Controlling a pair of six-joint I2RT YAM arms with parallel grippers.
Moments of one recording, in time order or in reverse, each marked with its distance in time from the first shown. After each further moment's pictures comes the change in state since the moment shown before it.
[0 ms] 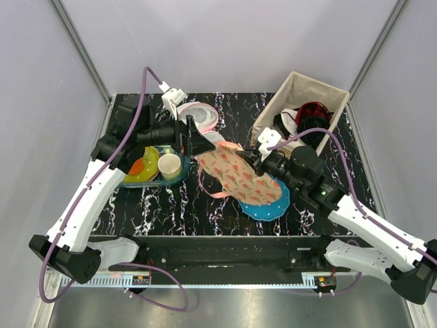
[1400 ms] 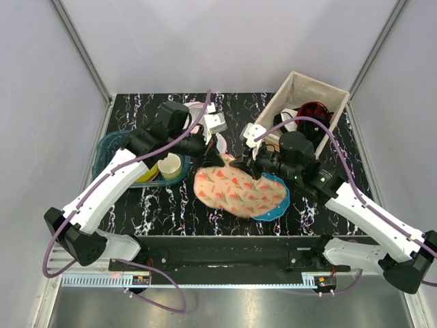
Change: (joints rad) left arm -0.199 0.148 0.056 -0.174 -0.005 0.549; right arm 0.003 0.120 0.218 -0.352 -0.233 0.038
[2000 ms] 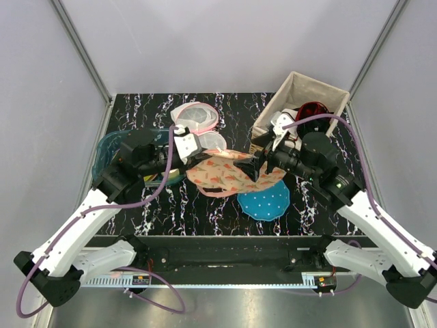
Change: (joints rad) left arm -0.025 -0.370 -0.365 0.396 -0.187 0.136; right arm -0.081 -0.130 -0.042 0.063 0.064 0.177
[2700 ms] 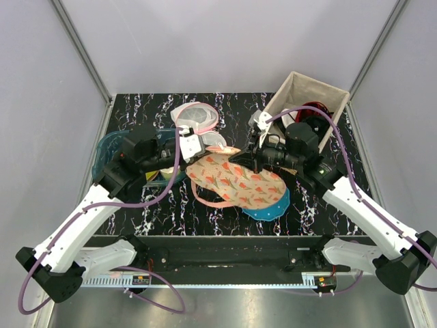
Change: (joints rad) left arm -0.002 0.027 0.052 0.009 0.024 0.168; right arm -0.062 0.169 0.025 0.042 -0.298 0.055
